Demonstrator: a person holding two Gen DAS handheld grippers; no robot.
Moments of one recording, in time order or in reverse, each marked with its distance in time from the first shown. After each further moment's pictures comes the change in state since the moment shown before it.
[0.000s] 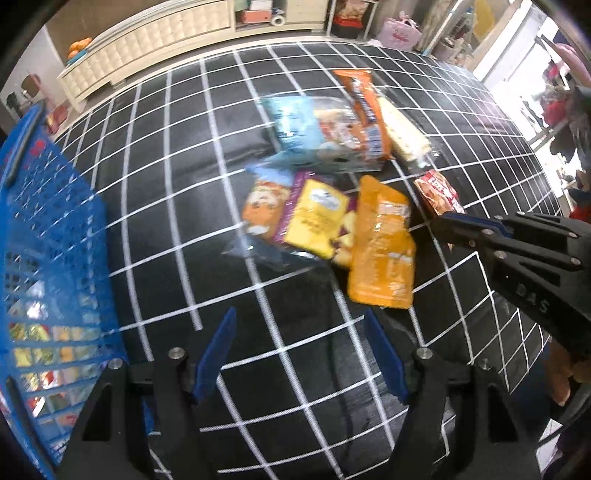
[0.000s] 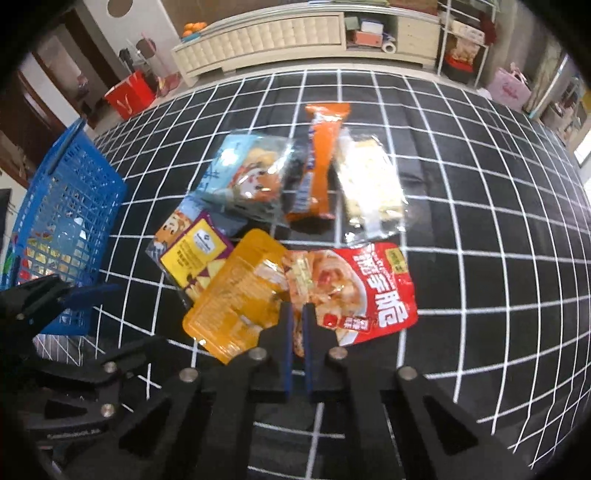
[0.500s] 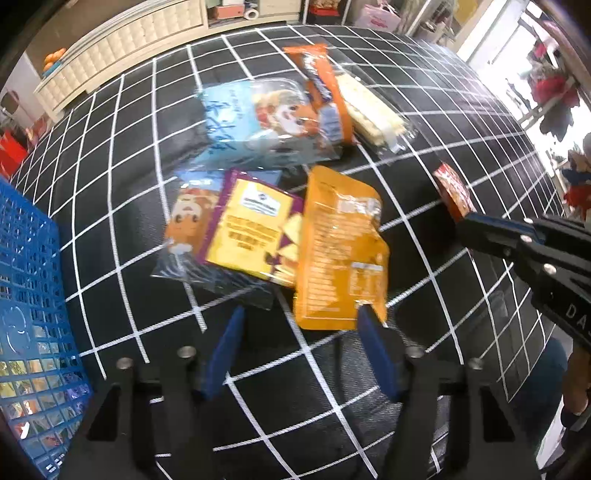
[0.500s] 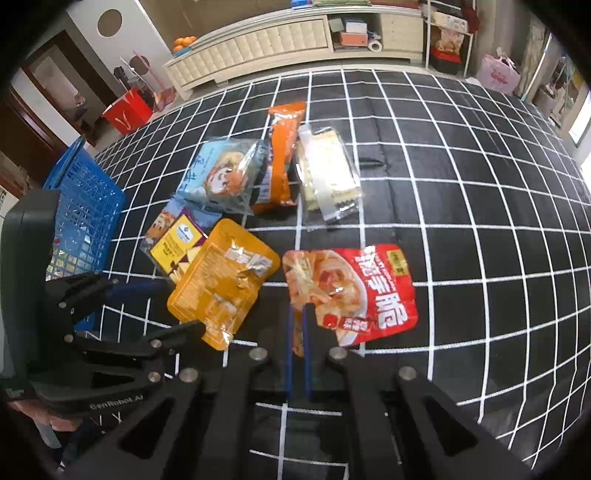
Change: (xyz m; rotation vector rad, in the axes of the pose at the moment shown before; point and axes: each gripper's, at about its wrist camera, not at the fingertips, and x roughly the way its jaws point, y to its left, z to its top) left arm 0.031 -0.031 0.009 0.071 0.035 -0.028; right arm -0.011 -0.024 -0.015 0.052 -0.021 0.034
